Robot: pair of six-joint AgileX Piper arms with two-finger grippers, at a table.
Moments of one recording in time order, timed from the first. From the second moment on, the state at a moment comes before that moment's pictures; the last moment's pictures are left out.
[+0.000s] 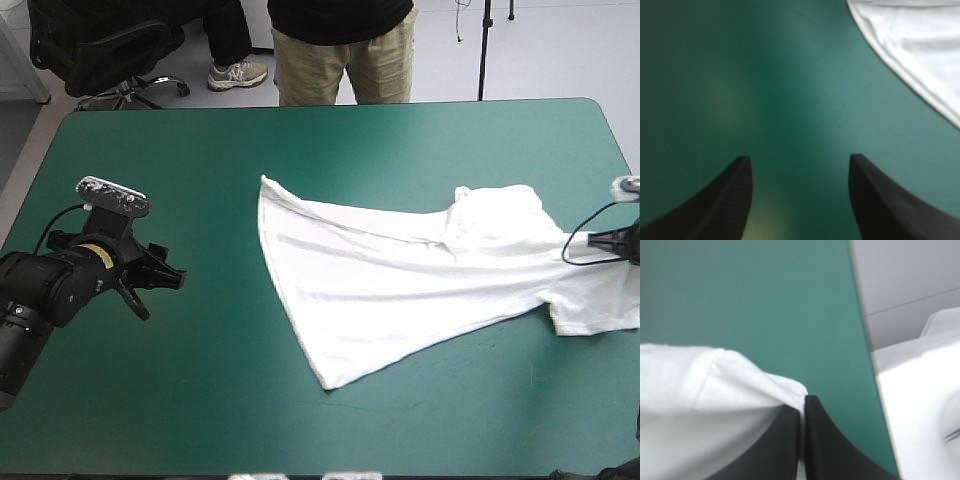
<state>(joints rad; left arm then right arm) -0.27 1.04 -1.03 0.16 0.87 0.08 -0.39 1.60 -1.17 -0.27 0.69 -0.01</state>
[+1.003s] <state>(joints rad) -0.27 0.97 -1.03 0.16 0.93 0.08 -0.29 1.61 -1.43 0.38 1.03 -0.50</state>
